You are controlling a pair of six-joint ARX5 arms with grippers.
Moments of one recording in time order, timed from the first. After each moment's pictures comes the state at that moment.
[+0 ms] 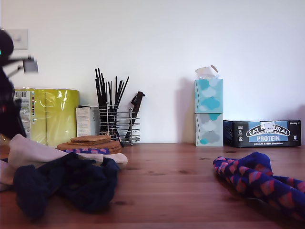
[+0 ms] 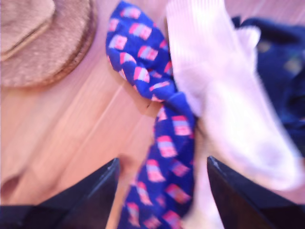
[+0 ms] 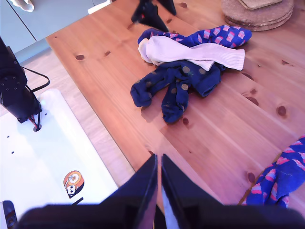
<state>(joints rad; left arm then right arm) 0.01 1.76 1.18 -0.59 0.30 0.97 0.77 0.61 0.89 -0.86 -0.23 0.00</state>
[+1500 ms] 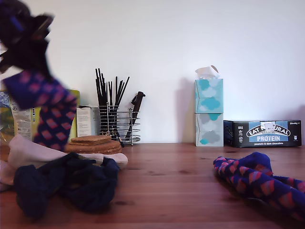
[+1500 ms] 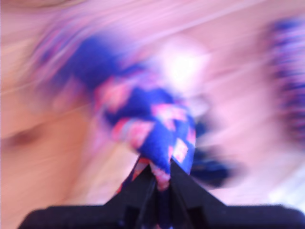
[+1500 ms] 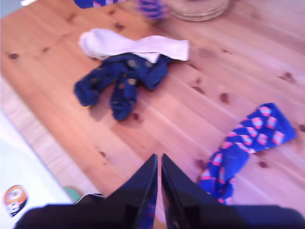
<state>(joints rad) -0.07 1.87 1.83 -1.32 0.62 0.21 0.77 0.66 0.89 -0.86 0.01 0.02</state>
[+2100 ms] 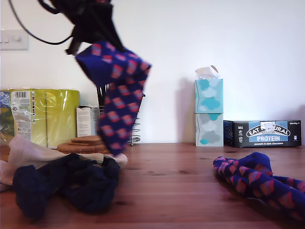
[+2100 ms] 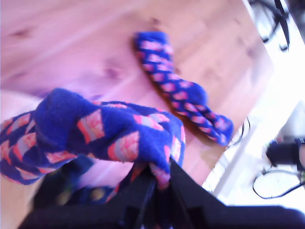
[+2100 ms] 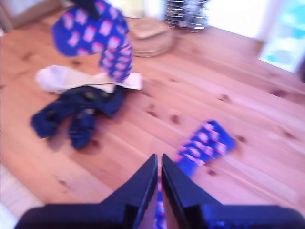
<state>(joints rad) -0.40 1.87 1.91 -1.27 0.70 0.12 0.77 0.49 0.89 -0.90 0.23 0.05</state>
